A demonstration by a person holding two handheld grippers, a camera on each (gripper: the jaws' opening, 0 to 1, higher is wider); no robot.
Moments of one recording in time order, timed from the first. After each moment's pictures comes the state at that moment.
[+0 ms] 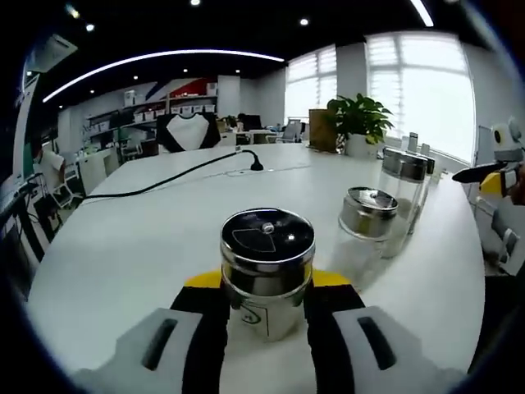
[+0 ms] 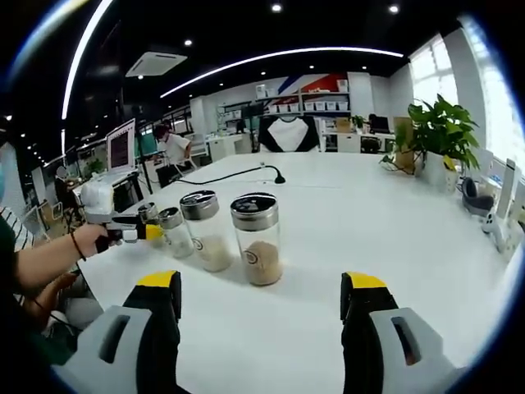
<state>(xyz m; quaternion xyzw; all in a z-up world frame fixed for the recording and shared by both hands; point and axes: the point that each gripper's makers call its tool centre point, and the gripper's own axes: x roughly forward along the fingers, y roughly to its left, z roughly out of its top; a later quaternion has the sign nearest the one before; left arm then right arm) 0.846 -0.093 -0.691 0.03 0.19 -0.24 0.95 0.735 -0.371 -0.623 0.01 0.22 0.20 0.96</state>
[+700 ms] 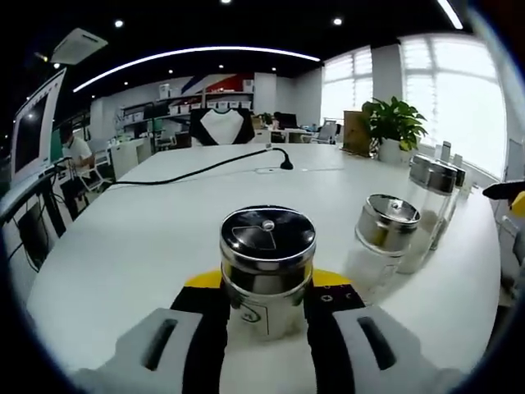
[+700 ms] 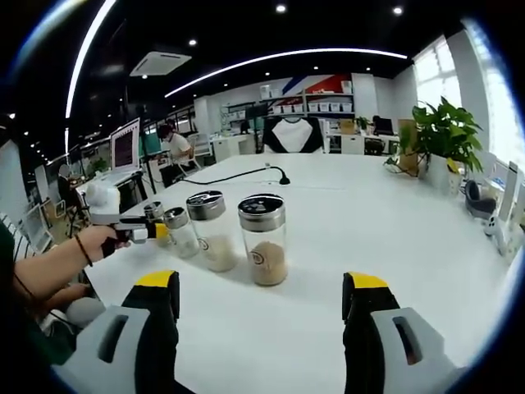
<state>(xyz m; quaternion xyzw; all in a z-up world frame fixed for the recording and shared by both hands) 0.850 -0.085 -0.694 0.01 0.20 -0.16 0.97 0.731 -0.365 -0.622 0.00 0.21 0.21 0.95</state>
